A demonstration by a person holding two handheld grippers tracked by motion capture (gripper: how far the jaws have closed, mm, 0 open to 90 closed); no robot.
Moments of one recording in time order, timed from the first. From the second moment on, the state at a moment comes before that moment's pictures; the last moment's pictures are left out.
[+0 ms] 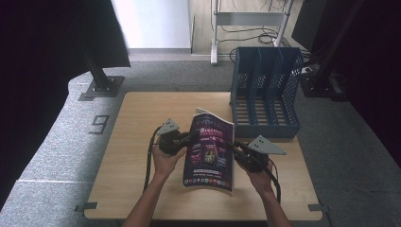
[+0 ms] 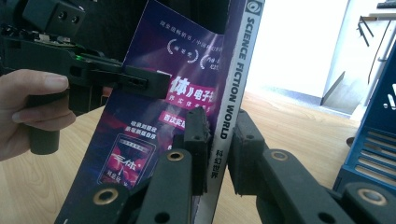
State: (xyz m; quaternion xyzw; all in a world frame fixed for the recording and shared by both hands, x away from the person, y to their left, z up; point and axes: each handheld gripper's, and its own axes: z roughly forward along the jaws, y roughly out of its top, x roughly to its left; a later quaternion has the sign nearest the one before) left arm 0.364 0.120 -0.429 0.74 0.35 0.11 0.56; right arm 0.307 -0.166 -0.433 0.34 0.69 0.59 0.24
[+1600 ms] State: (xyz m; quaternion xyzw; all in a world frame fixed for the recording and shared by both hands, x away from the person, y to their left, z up) left arm 0.372 0.115 -0.410 0.75 0.33 0.12 0.56; right arm 0.297 -0.170 -0.435 0.30 0.68 0.61 0.29
